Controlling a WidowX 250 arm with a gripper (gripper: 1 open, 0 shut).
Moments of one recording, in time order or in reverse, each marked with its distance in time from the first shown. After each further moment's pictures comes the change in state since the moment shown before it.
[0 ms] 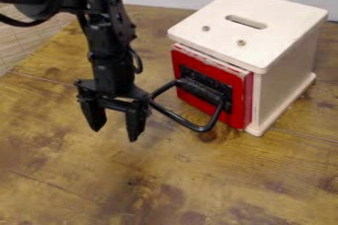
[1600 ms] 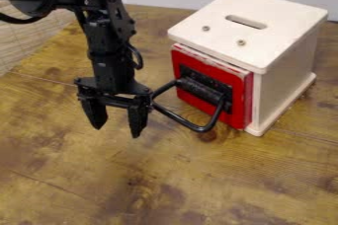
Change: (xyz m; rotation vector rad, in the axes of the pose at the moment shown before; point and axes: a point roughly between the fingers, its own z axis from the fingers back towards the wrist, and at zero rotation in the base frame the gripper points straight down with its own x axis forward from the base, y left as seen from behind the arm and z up) arm 0.004 -0.002 0.006 -0.015 -0.034 0.044
